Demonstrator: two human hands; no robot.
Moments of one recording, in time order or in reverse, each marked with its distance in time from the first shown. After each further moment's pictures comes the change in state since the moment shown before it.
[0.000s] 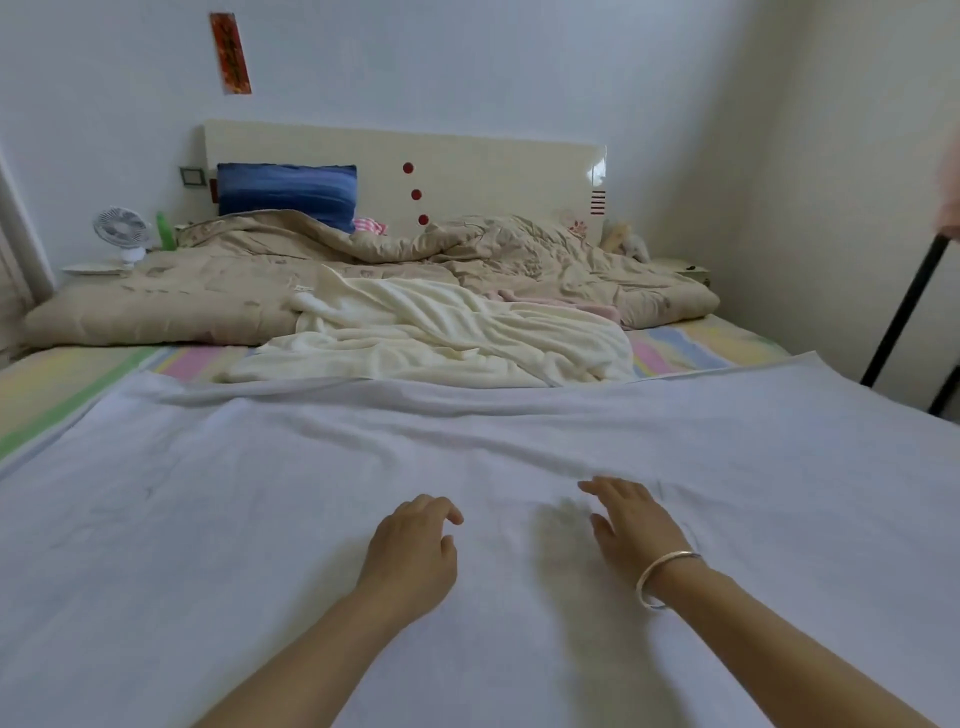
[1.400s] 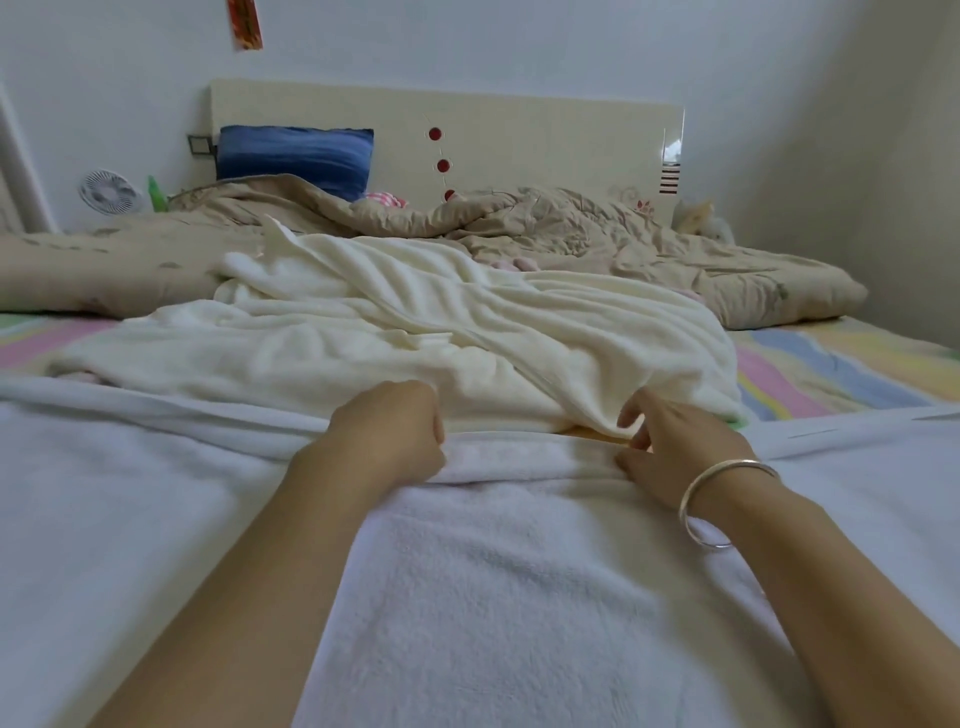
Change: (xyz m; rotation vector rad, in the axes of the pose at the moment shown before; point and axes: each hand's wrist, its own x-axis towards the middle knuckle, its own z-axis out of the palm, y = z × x) left_hand 0.282 0.012 0.053 0.304 -0.006 -0.194; right_hand 0.278 0.096 0.032 -0.041 0.080 -0.023
